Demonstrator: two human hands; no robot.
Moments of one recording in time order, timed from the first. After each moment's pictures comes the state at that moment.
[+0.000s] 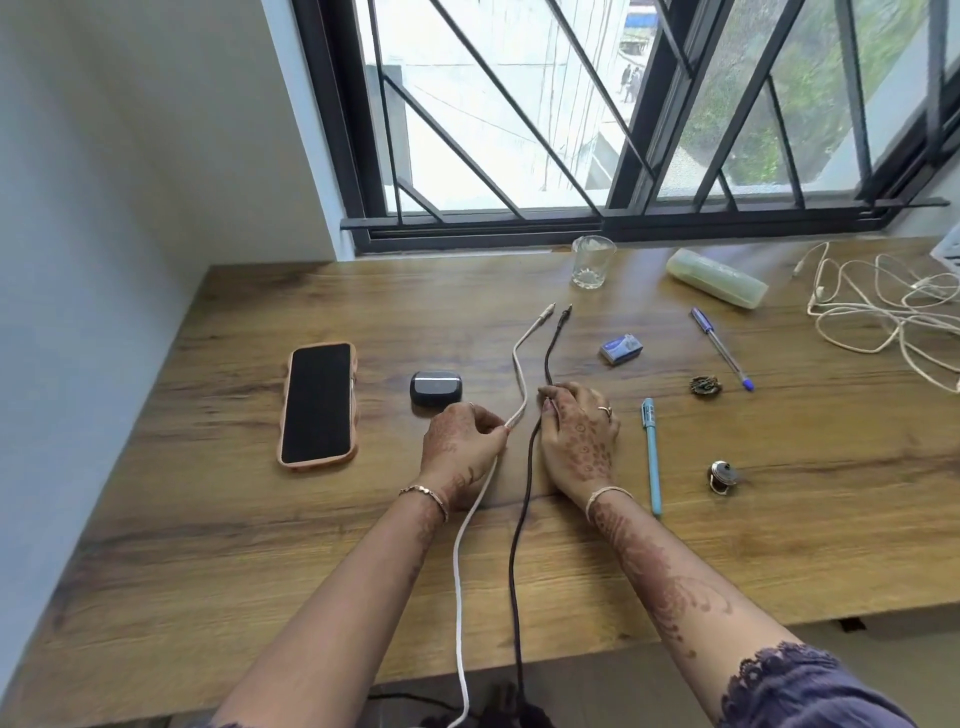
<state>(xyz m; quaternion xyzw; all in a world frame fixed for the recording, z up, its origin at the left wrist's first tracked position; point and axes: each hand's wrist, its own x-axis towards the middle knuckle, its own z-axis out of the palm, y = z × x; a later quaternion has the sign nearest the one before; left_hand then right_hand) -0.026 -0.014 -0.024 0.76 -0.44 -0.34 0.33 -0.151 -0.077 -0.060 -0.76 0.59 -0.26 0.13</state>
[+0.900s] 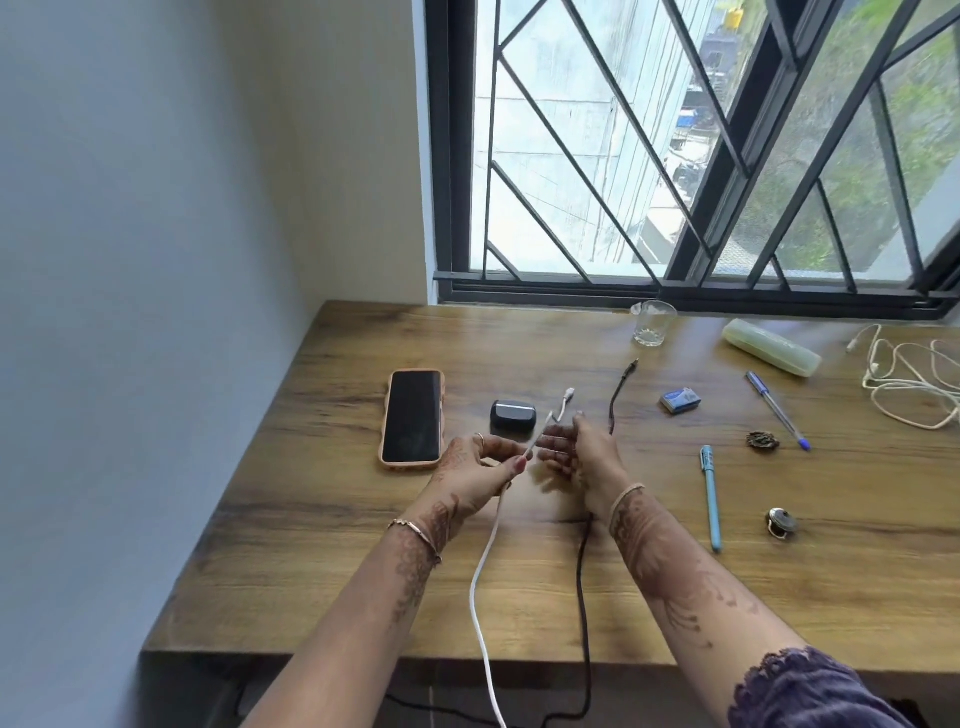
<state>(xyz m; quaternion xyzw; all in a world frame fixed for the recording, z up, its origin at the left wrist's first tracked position) 0.028 0.070 0.015 0.66 -0.37 -0.43 0.48 -0.083 -0.048 -0.012 -0.36 0.52 -0.32 0.70</state>
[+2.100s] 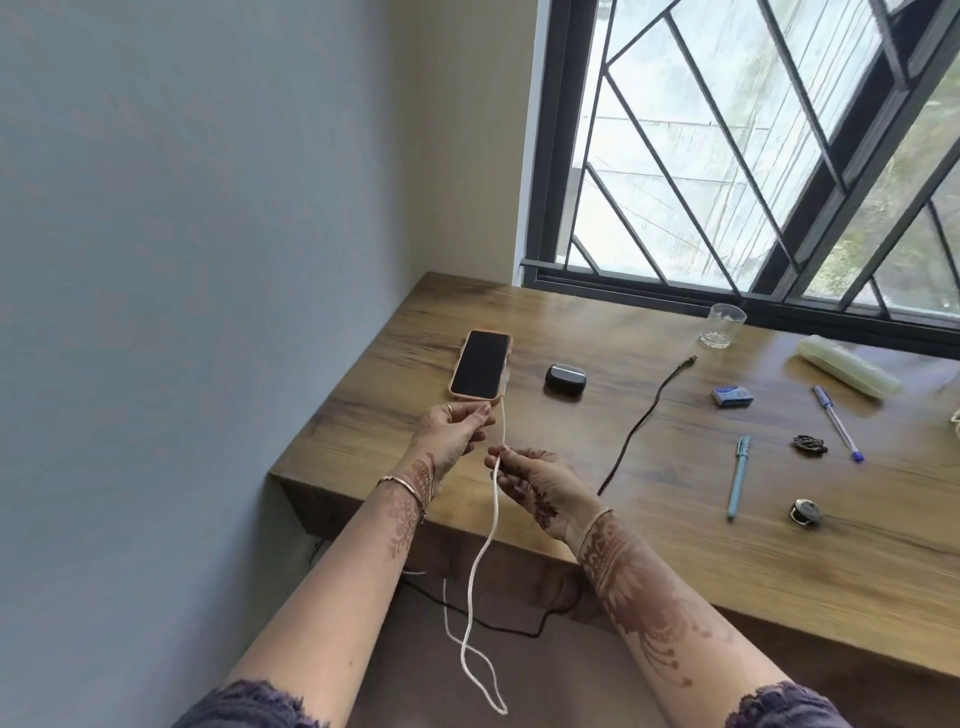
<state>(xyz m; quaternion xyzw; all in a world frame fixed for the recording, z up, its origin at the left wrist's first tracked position) 0.020 0.171 0.022 0.67 -0.18 -0.36 0.63 -0.098 0.094 -0.005 -0.39 0.34 -0.14 0.85</state>
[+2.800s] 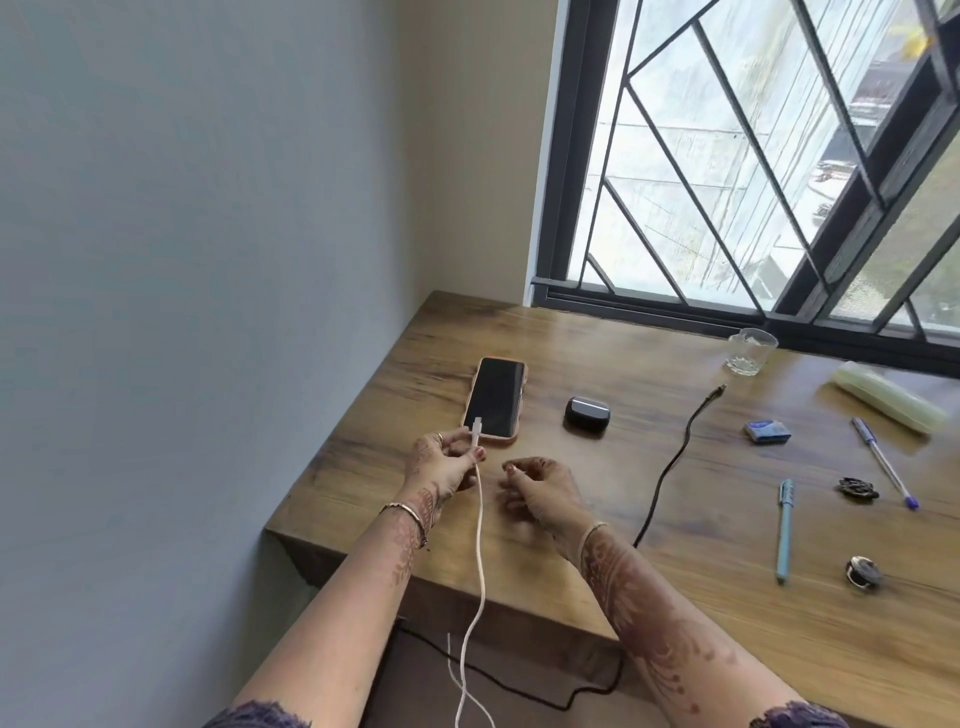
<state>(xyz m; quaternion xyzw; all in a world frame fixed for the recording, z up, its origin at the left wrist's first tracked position) 0.078 0.147 -0.007 0.68 -0.12 -0.35 0.63 -0.041 0.065 -0.021 -0.58 0.43 -0.16 0.67</state>
